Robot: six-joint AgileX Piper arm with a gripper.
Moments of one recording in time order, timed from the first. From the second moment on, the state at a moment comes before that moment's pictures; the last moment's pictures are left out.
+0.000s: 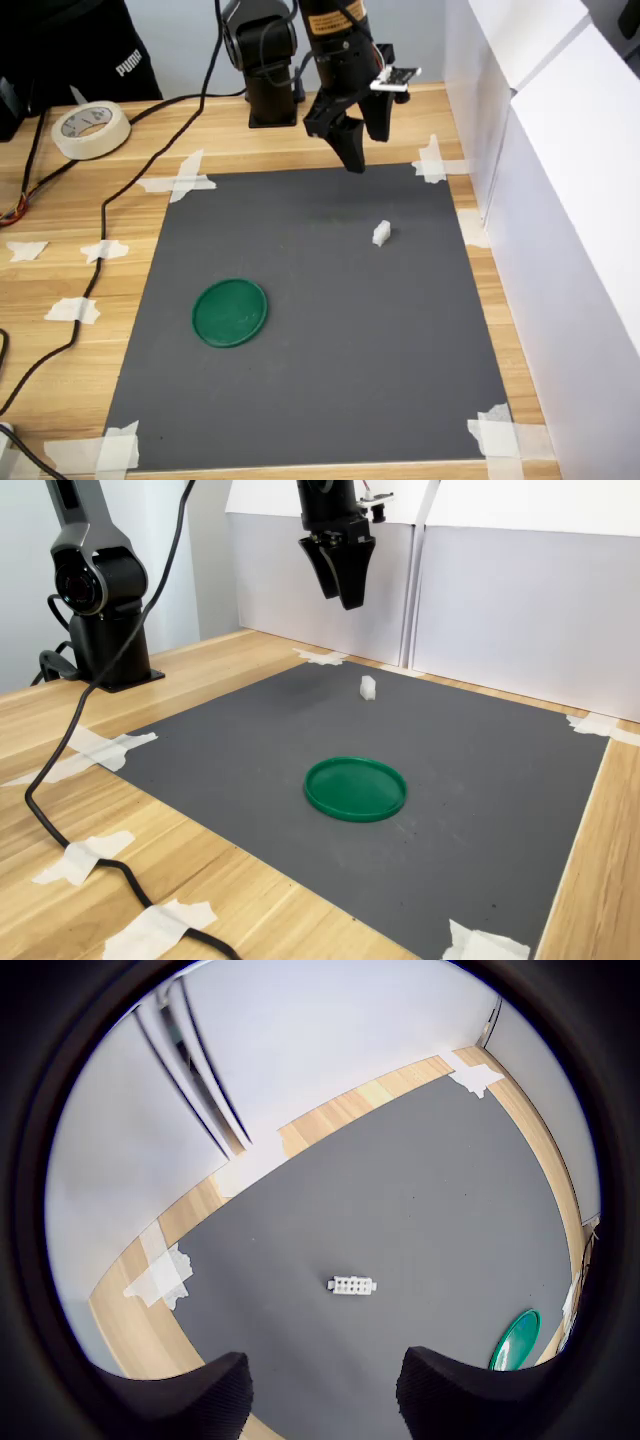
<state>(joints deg) 24.8 82.4 -62.2 8.5 54.5 -36.7</state>
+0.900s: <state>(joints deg) 29.7 97.6 -63.8 -0.4 48.2 -28.0</state>
